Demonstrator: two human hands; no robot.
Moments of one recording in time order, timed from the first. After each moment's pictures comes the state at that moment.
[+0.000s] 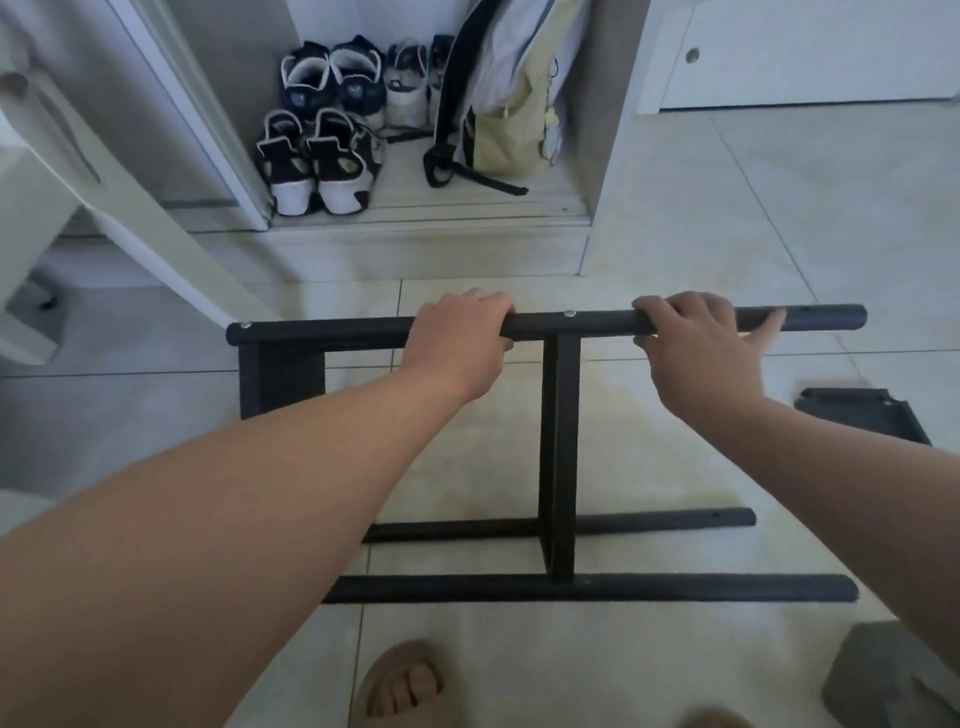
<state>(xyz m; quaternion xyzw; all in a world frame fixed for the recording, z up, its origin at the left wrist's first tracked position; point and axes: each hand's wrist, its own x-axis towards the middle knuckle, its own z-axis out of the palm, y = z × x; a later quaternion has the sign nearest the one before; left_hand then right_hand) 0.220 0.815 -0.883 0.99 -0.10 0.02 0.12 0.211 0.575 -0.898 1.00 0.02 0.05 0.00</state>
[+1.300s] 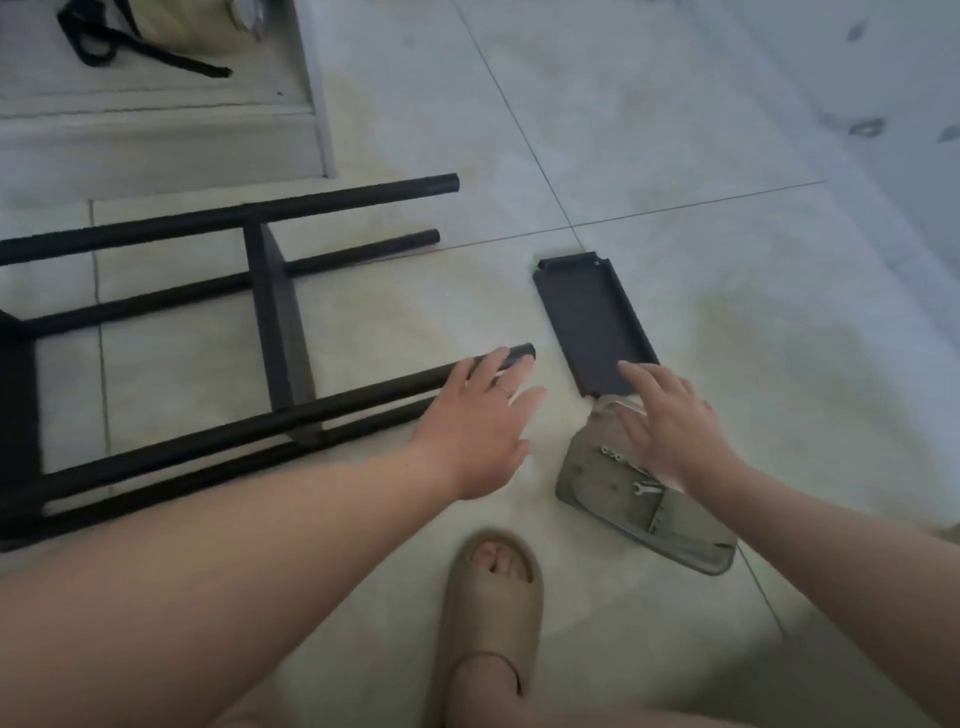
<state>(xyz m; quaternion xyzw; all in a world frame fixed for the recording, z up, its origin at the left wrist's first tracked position) 0.063 0.579 -0.947 0.89 -0.44 -0.14 0.06 -0.012 0.339 -0.927 0.98 -0.14 -0.14 -0.07</state>
